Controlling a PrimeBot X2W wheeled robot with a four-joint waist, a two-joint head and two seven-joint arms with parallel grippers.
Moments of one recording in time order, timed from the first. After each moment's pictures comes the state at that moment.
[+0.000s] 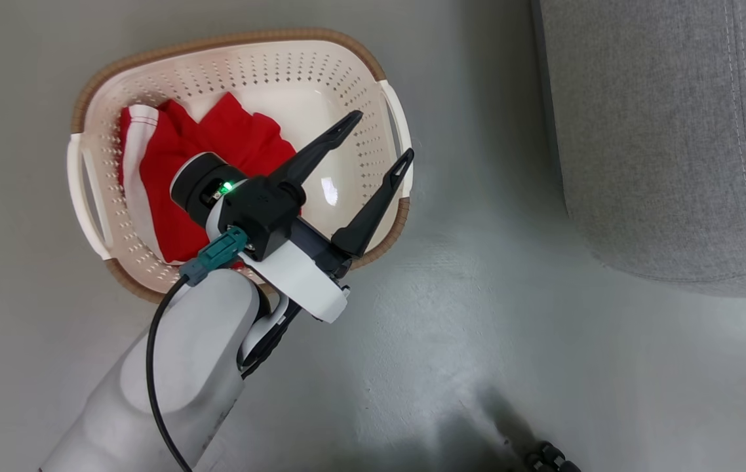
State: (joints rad) left arm -0.68 0.20 -0.67 0.29 -0.41 -0.13 -0.26; right arm -1.17 -0.29 -0.48 0.86 0.12 0.13 -0.26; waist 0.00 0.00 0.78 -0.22
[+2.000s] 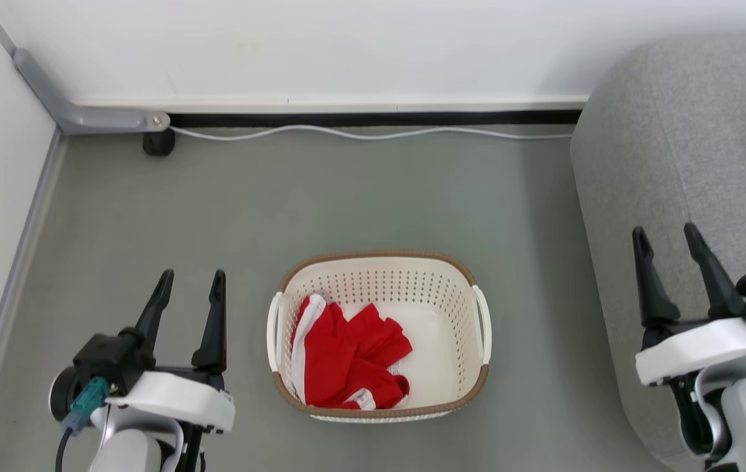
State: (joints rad) left arm -0.18 0.04 -0.03 0.31 -0.22 -0.12 -0.26; right arm -0.30 -0.19 0.09 0.36 0.34 0.13 -0.26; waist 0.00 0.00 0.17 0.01
